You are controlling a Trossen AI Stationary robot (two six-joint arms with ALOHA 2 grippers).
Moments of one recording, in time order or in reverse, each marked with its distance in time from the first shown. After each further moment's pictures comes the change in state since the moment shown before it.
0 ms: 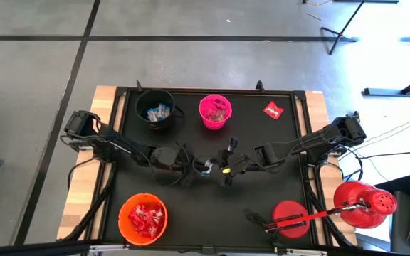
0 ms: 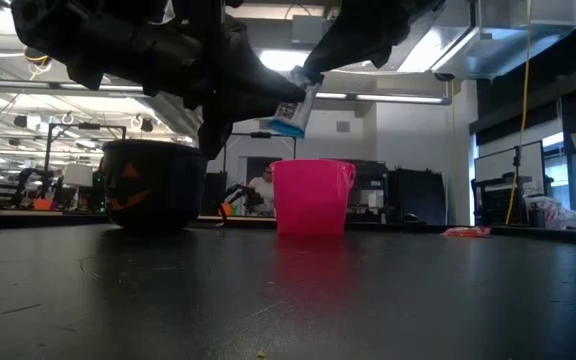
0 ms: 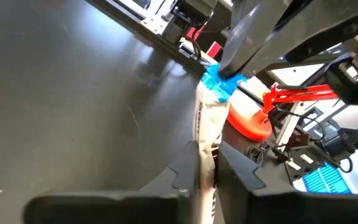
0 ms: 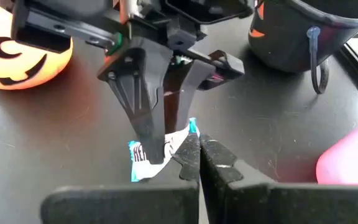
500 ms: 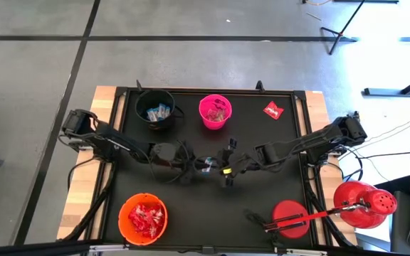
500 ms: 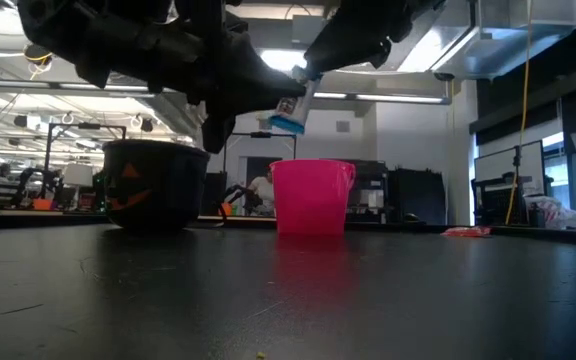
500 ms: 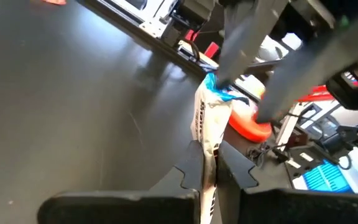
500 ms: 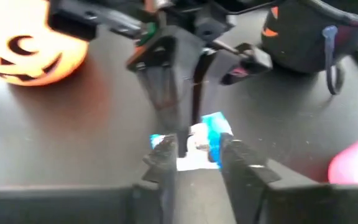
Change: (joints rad) left arm 0.030 -0.031 0.000 -0.025 0.044 0.030; right arm -0.001 -0.006 0.000 -0.004 -0.050 -0.006
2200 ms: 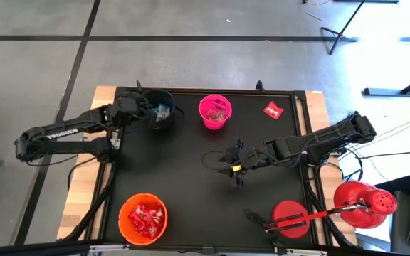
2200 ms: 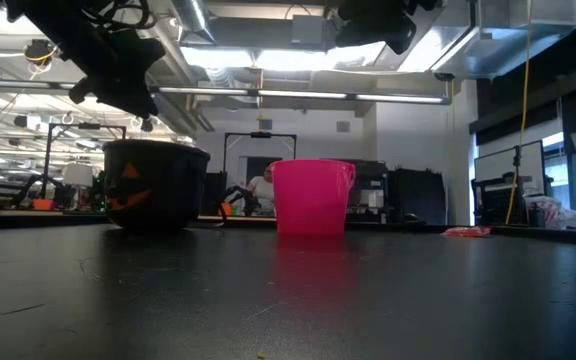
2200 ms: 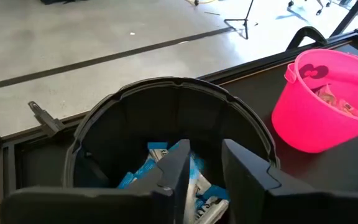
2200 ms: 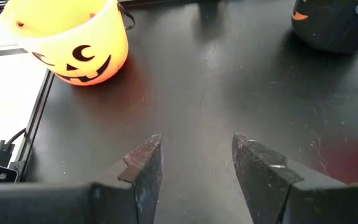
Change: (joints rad) left arm 0.583 -0.878 0.001 -1.251 -0.344 0.149; right arm 0.000 -0.123 0.000 -0.119 -0.151 0.109
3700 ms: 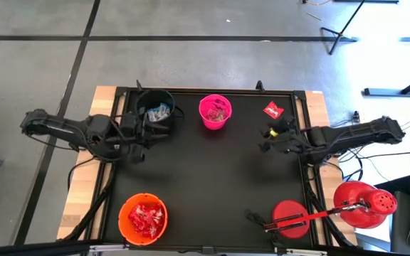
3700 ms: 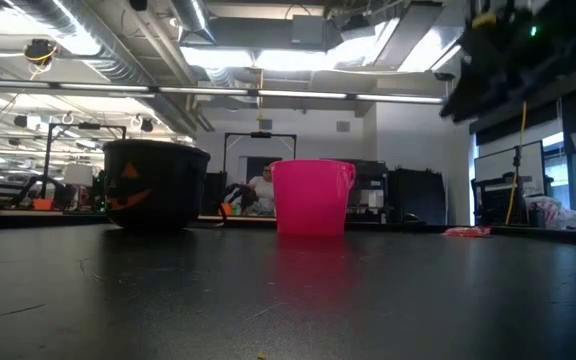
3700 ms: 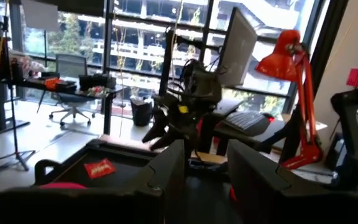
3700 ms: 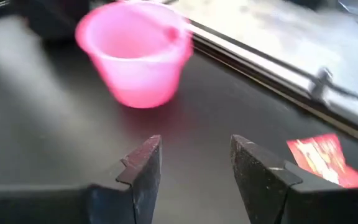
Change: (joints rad) left arm -0.584 -0.029 -0.001 0.708 0.225 0.345; right arm -0.111 -0.558 -0.462 -0.301 0.586 0.411
